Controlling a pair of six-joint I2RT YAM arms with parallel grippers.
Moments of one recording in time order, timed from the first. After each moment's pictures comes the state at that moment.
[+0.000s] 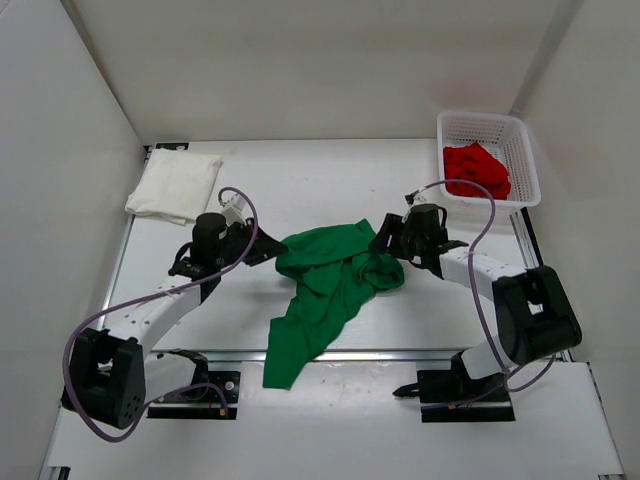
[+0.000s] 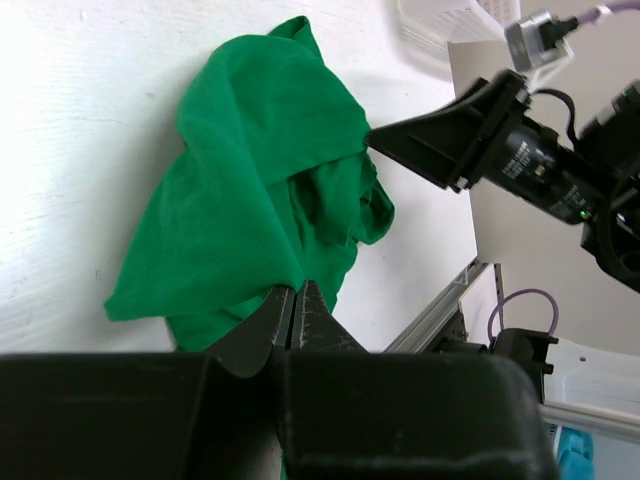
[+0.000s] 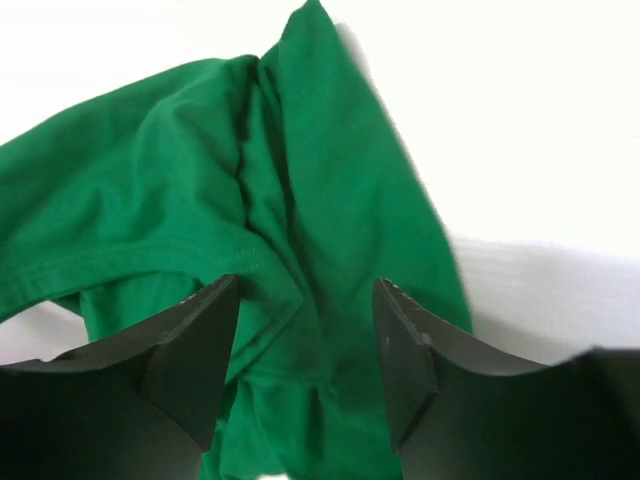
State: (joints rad) left arm -0.30 1.15 0.59 0.13 0.49 -0.73; right arm 0.33 1.45 0.68 0.09 -0.20 0.52
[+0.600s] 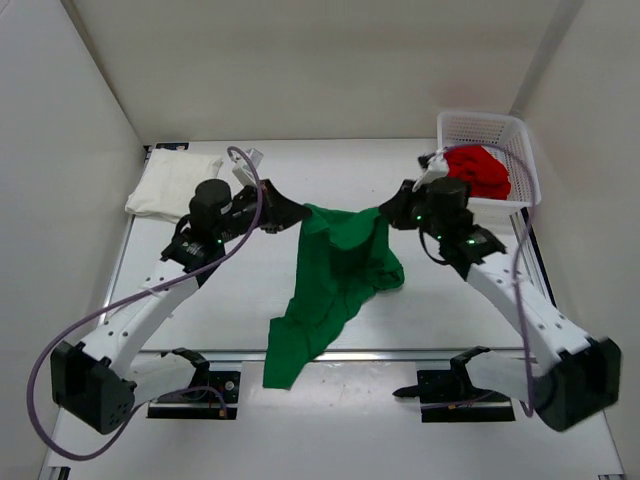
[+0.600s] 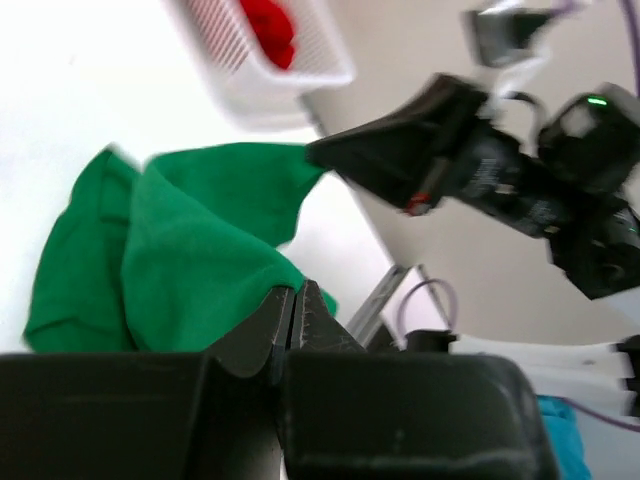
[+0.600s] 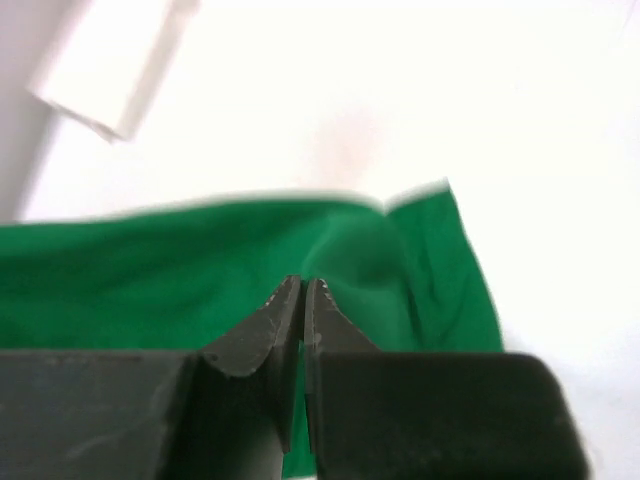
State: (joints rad) left arm -0.48 1.14 0.95 0.02 0.45 -0.72; right arm 0.40 1.18 0.91 -0.15 -0.14 0.43
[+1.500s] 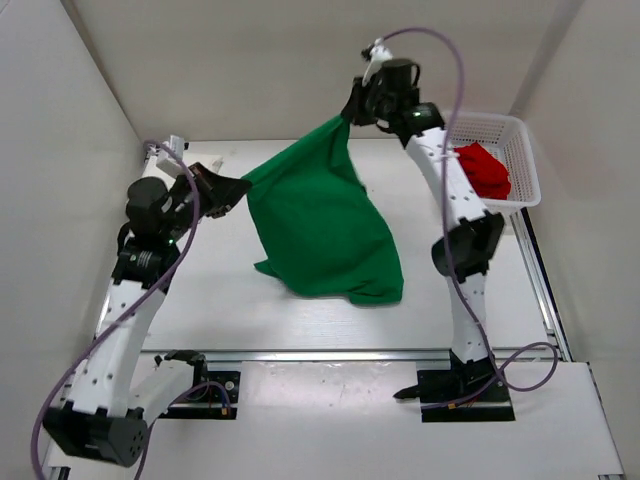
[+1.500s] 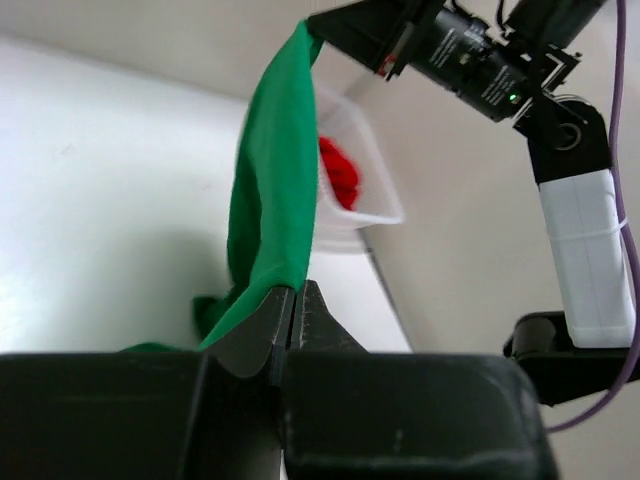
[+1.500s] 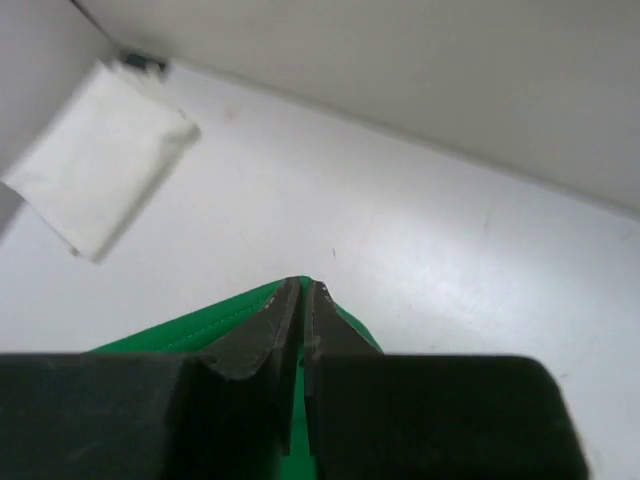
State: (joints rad) left arm -0.19 0.90 1.08 -0.18 0.40 -0.73; right arm 0.36 2.10 2.48 -0.63 -0.22 0.17
